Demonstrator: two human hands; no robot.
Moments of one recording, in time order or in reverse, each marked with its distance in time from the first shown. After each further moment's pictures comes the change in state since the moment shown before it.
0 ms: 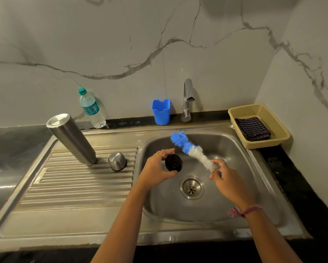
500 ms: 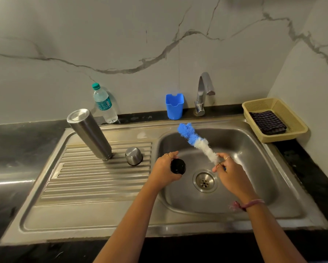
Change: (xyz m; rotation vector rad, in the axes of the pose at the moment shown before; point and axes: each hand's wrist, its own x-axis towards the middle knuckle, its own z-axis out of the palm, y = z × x) left_hand -0.017 -0.029 -0.021 0.079 -0.109 -0.115; right_hand -0.005 -0.040 0.036 0.109 0.065 0.042
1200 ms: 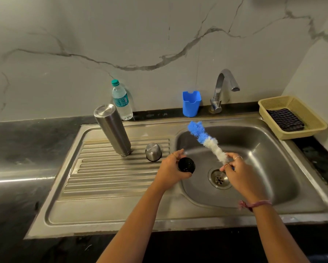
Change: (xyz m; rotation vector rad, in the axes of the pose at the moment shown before) left_hand -0.029 -0.037 -0.038 -0.162 0.004 -0.001; right_hand -0.027 -0.043 0.040 -0.069 0.069 0.012
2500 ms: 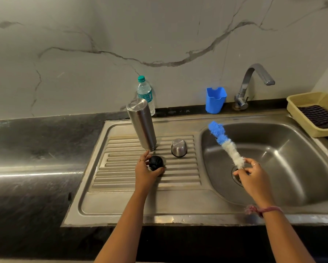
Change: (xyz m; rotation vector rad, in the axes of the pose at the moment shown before) left_hand -0.042 -0.121 -0.095 -0.199 0.449 -0.235; right_hand -0.021 -0.020 0.065 0.214 0.130 0.146
